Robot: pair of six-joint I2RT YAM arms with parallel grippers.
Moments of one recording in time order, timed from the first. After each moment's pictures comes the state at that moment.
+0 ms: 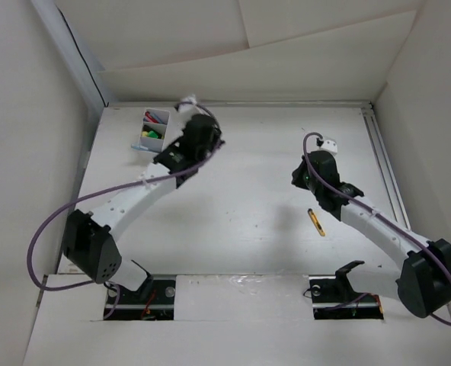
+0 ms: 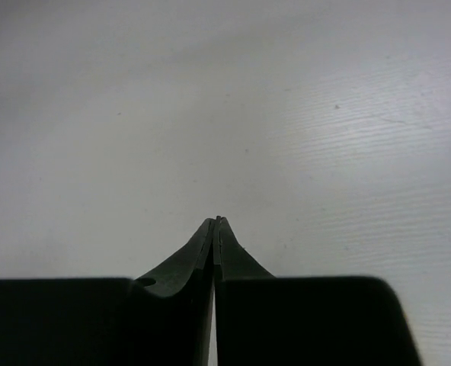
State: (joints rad) left arm -0.55 1.47 1.35 -0.29 -0.47 -0.76; right arm 0.46 1.18 0.77 -0.11 0.25 0.58
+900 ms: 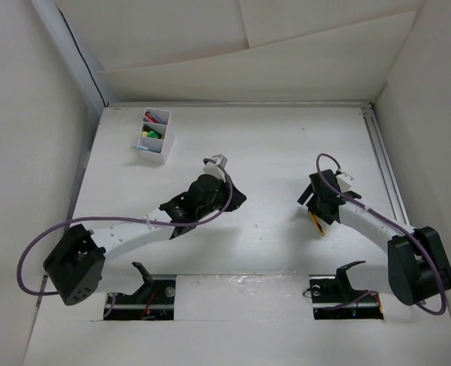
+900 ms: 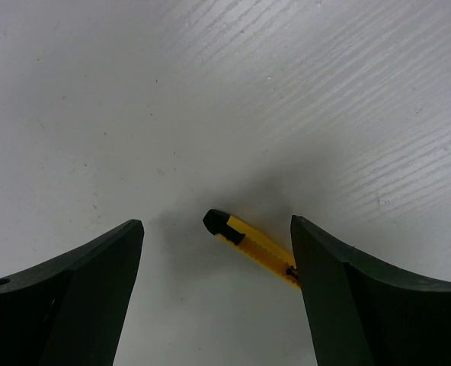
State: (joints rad) left arm -0.87 1.28 0.70 0.13 -0.08 -0.80; right arm 0.31 1.27 0.61 -0.38 0.35 0.90
